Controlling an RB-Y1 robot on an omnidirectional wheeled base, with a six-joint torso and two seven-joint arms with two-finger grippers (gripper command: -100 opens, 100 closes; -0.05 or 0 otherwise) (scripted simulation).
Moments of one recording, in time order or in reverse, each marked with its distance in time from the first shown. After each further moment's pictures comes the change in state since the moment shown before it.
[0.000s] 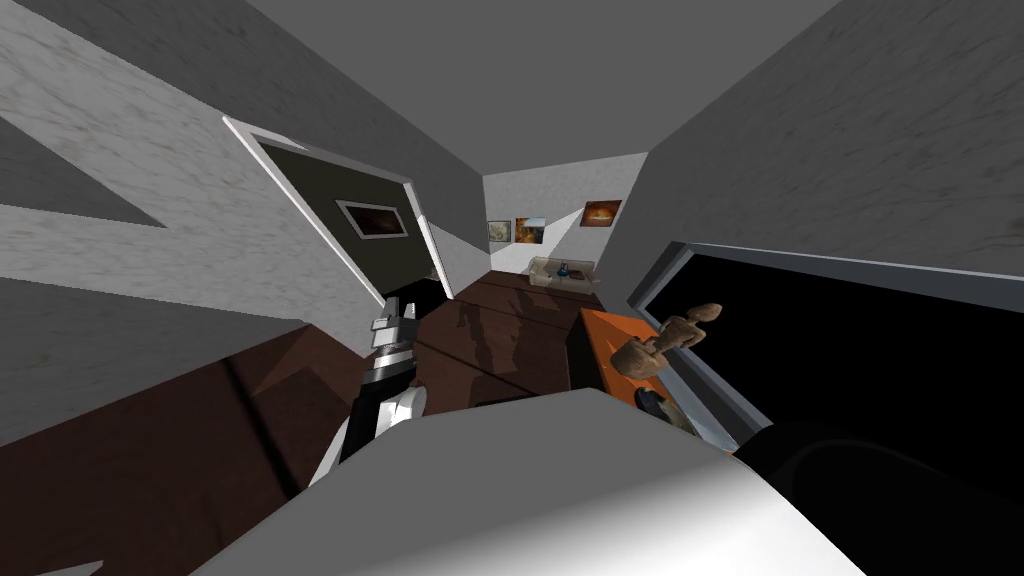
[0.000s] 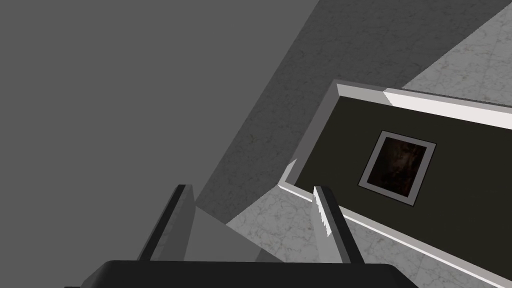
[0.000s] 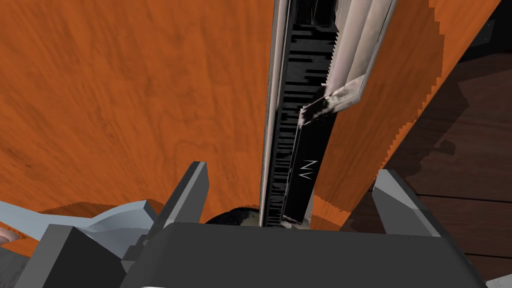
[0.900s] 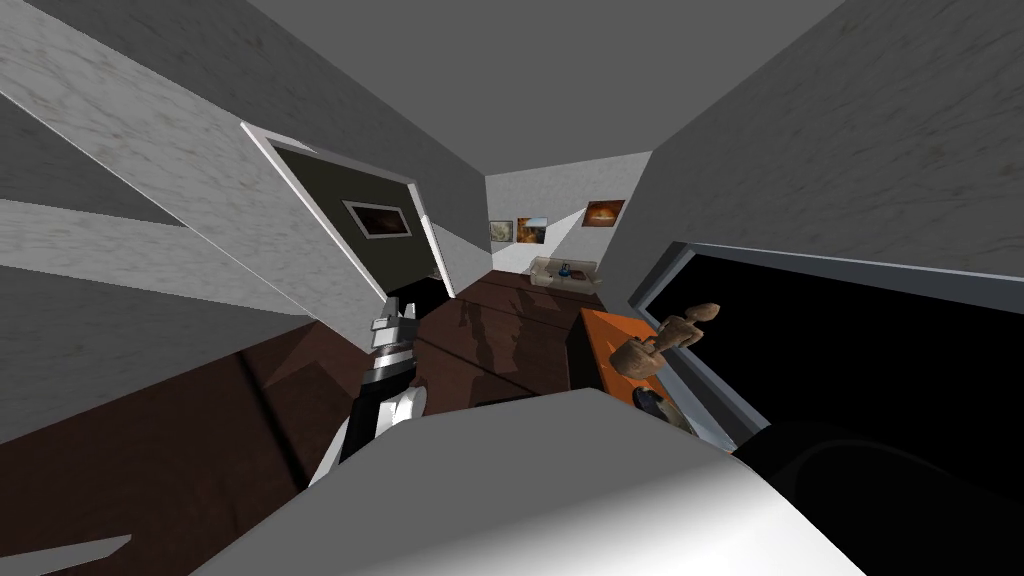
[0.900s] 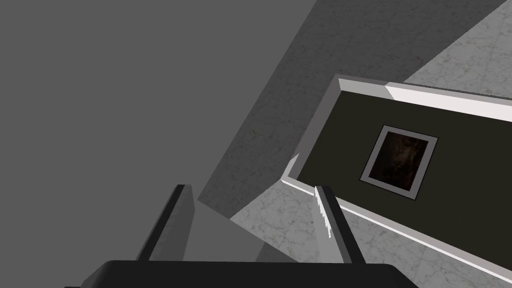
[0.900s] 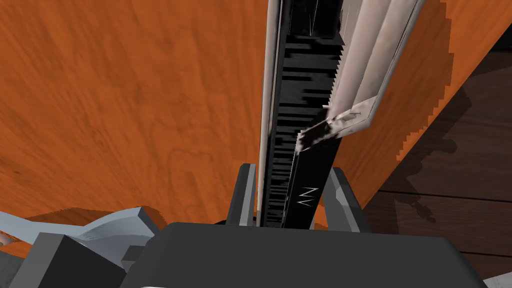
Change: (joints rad) left arm 0.000 0.000 0.000 0.000 0.000 0.000 0.000; right arm -0.051 0.052 0.000 0.042 0.009 0.019 0.018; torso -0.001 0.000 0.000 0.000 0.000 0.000
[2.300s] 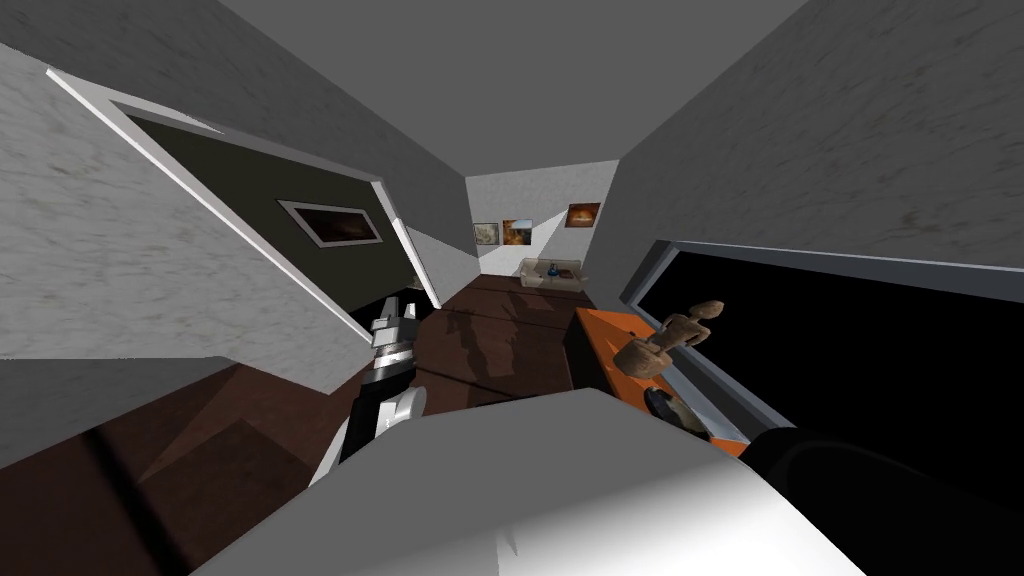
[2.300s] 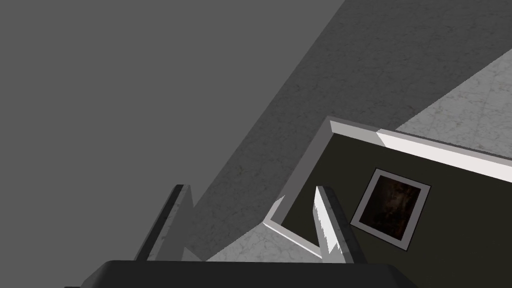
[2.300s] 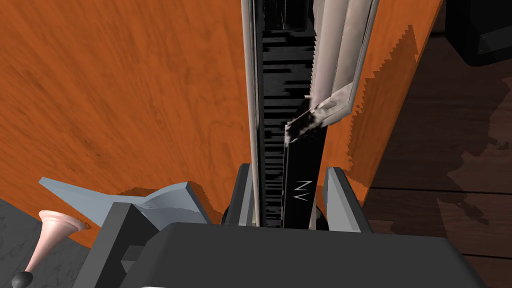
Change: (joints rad) left arm 0.000 0.000 0.000 0.000 0.000 0.000 0.000; right arm 0.216 -0.233 -0.054 -0.120 -0.030 -0.058 -0.125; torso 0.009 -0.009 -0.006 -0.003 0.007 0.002
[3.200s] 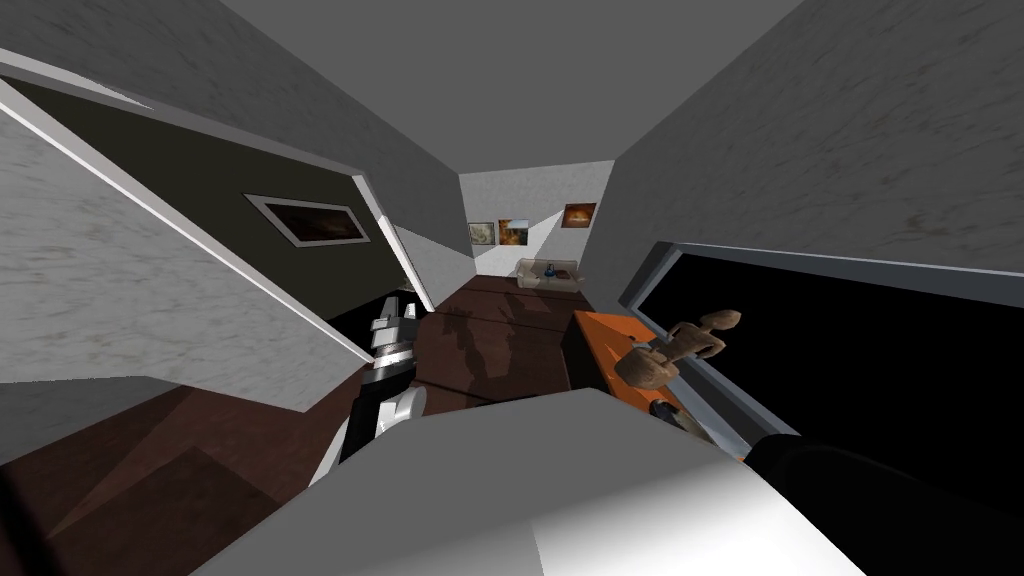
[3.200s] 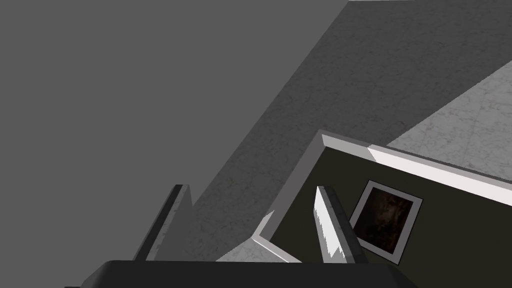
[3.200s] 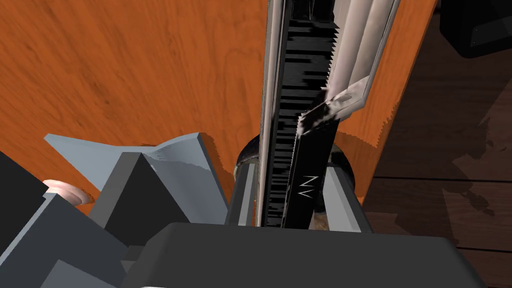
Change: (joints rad) left arm 0.000 0.000 0.000 0.000 0.000 0.000 0.000; right arm 0.139 -0.176 -0.049 -0.102 -0.057 -0.059 -0.073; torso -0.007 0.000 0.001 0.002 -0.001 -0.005
